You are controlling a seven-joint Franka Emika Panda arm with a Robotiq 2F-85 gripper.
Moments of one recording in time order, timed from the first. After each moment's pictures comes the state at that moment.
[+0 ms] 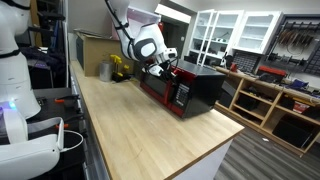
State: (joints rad) arm -0.22 0.38 -0.07 -2.23 -0.28 3.24 -0.06
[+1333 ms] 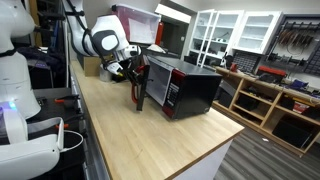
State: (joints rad) arm -0.43 0.02 0.07 -2.79 -0.74 3.35 0.20
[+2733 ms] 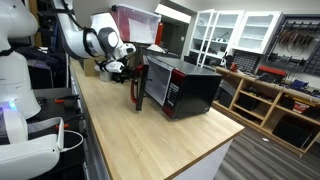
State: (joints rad) arm -0.58 0.00 0.13 -2.77 -1.24 3.40 0.27
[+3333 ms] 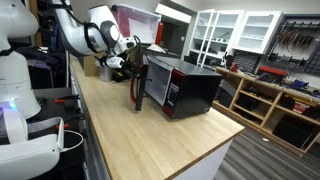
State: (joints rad) arm -0.58 -0.05 0.10 -2.76 -1.34 3.46 0.42
